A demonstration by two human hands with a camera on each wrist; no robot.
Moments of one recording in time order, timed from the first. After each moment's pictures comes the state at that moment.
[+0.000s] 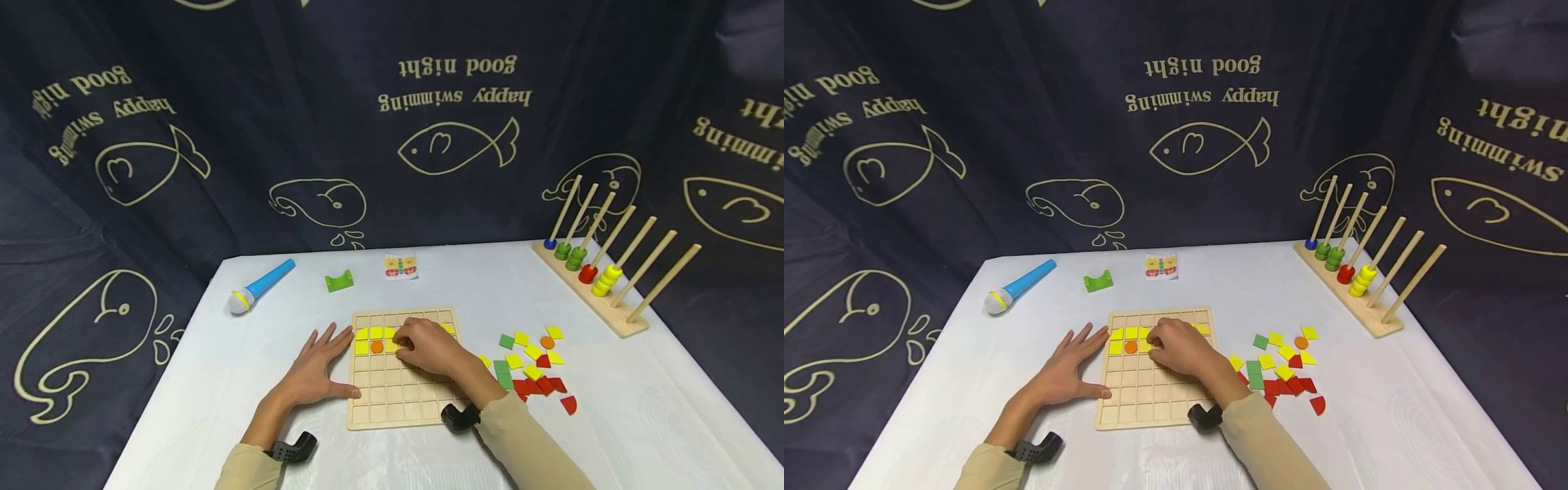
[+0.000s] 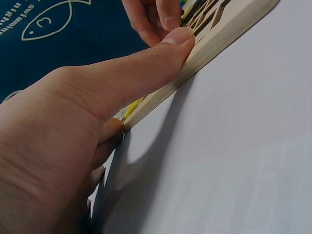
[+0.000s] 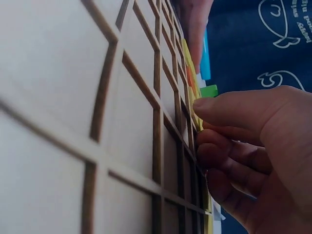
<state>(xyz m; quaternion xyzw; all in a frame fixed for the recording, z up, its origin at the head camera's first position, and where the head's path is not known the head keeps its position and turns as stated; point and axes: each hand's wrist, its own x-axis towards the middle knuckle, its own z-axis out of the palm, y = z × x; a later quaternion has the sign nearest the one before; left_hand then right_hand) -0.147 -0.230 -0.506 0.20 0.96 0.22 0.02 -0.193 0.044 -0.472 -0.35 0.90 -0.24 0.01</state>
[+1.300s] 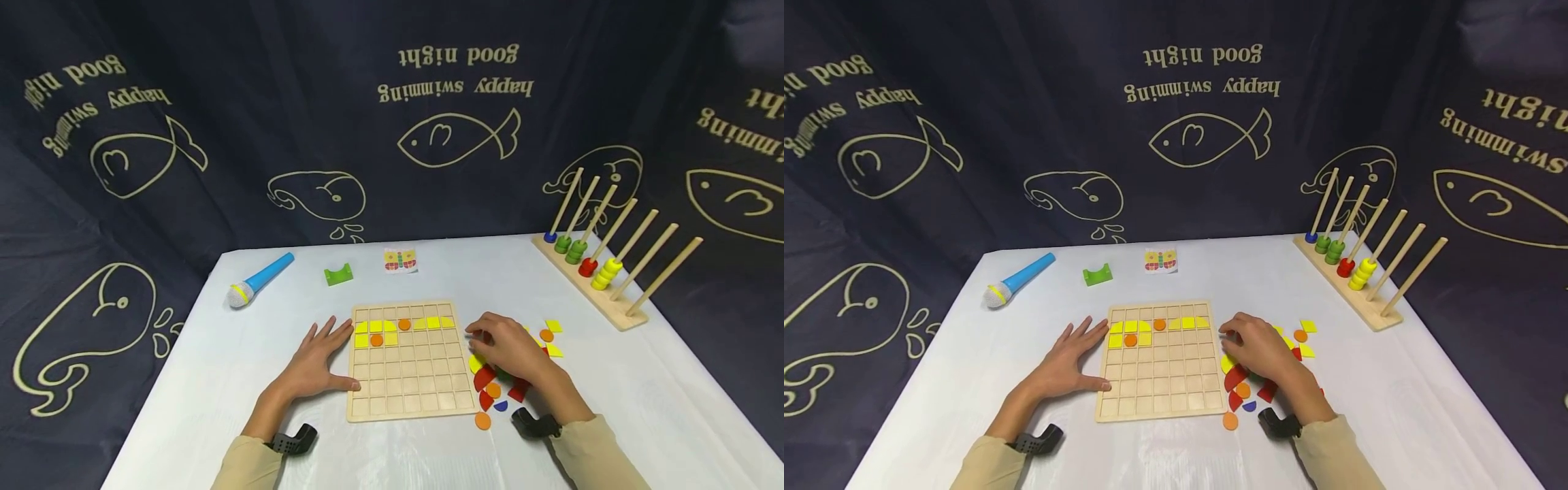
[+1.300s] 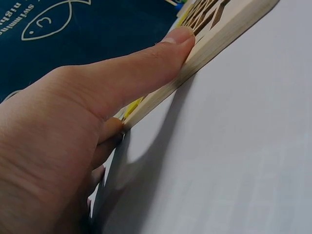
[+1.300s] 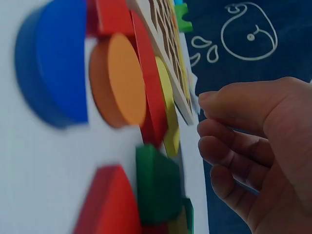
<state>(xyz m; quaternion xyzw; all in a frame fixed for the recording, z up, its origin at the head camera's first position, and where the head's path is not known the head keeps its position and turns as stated) -0.146 -0.230 -0.506 0.20 0.95 0.23 0.01 -0.177 0.167 -0.473 -0.23 0.94 -0.26 -0.02</state>
